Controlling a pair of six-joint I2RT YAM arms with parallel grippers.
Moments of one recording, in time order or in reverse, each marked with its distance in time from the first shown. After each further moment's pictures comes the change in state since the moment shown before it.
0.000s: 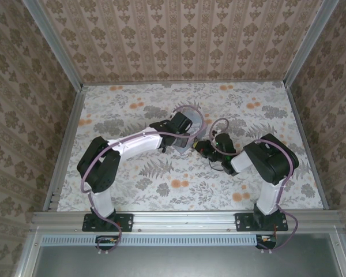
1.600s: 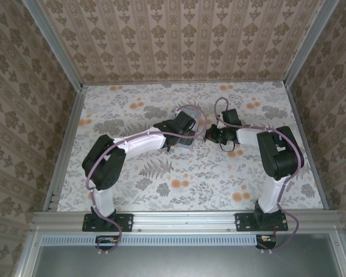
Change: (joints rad) left arm -0.004 0.045 0.021 0.098 0.043 -0.004; right arm -0.181 -0.005 0.415 -0.848 -0.096 -0.433
